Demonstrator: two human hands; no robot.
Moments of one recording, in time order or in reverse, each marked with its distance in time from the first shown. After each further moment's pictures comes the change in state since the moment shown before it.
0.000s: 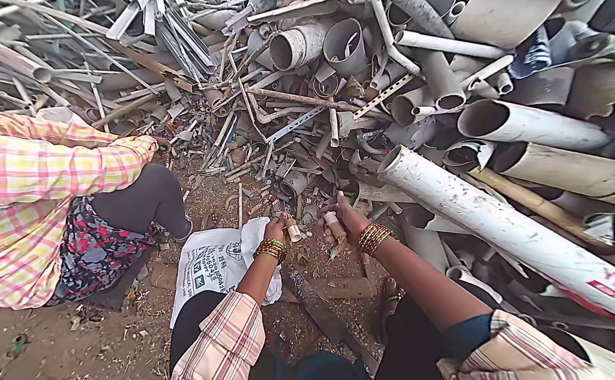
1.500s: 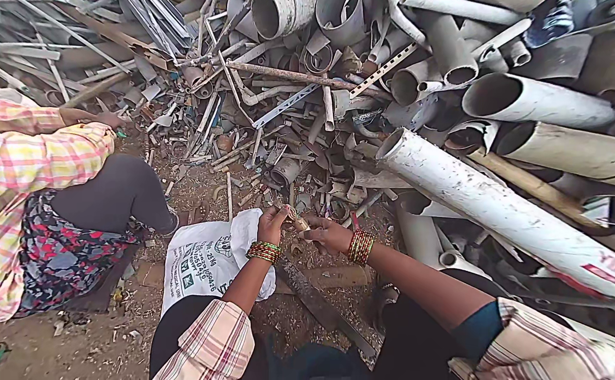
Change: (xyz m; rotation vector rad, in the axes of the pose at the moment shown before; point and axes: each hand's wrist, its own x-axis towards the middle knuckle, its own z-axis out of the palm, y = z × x) left_hand -0.003 -0.001 0.004 0.082 -0.132 0.203; right_hand 0.008 0.026 0.002 -0.515 -0.351 -0.082
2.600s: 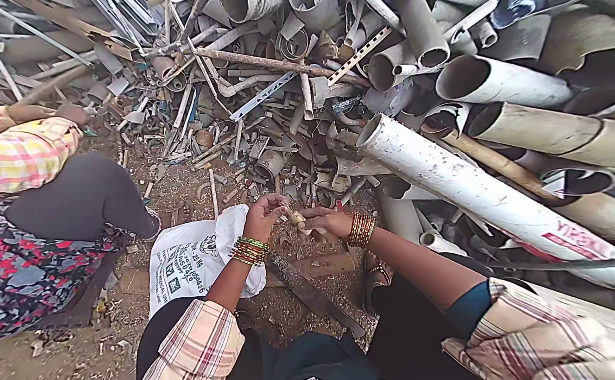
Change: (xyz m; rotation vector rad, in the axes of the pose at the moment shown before) left_hand 0.004 -0.003 -0.003 0.256 -0.252 0.241; right_hand -0.010 0.017 -0.031 0.042 -0.092 -0.117
